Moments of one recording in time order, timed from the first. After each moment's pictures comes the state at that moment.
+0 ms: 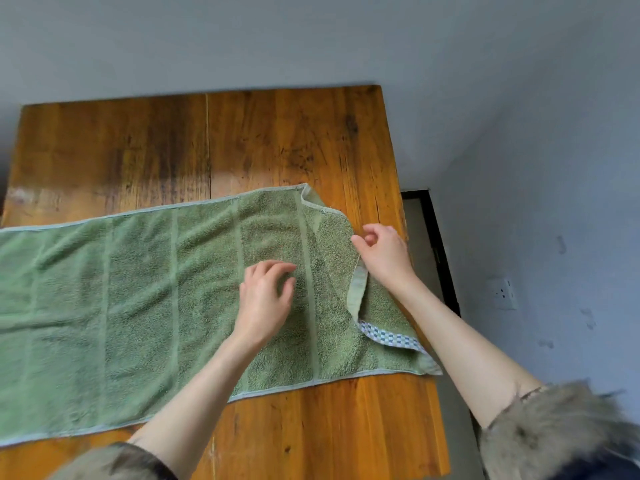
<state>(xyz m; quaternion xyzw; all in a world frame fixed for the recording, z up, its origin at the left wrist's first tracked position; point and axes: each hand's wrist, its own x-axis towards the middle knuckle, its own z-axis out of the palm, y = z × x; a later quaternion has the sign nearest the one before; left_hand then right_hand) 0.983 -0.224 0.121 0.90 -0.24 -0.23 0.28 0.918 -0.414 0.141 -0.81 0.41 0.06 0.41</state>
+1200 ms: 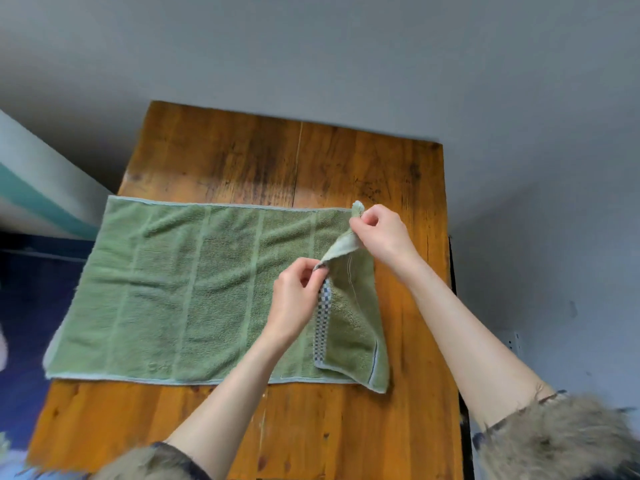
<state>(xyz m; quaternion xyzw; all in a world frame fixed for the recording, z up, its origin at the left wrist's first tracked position) 1.000 -0.171 0.199 0.79 -0.06 -0.24 0.56 1.006 -0.329 0.241 -0.83 0.34 0.04 0.44</state>
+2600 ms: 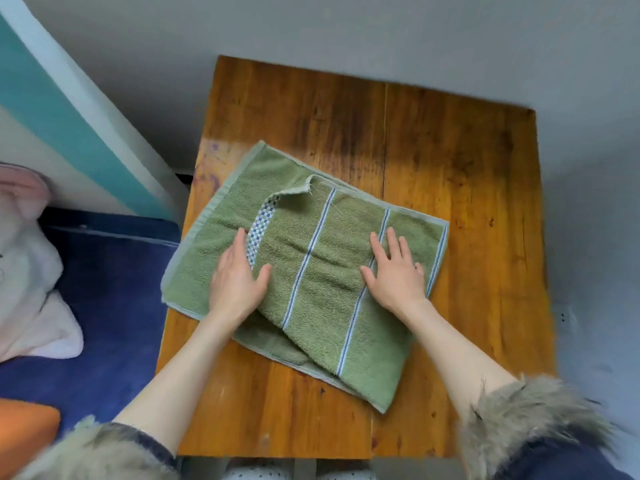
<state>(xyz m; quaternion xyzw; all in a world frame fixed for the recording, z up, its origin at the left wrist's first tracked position) 1.119 0.058 0.118 0.92 -0.09 -0.24 0.29 1.019 -0.173 0.125 -0.92 0.27 0.26 0.11</state>
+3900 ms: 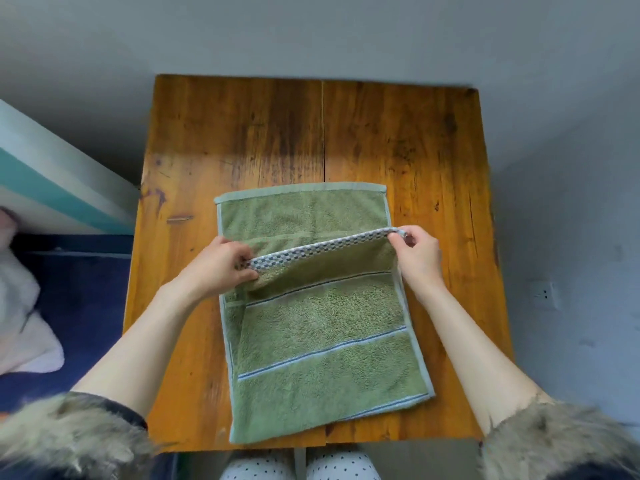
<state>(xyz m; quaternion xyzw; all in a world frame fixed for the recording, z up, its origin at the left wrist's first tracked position) 1.130 -0.012 0.161 0.88 -0.30 -0.34 0.12 0.966 -0.272 0.166 -0.76 0.46 -0.06 0.45</state>
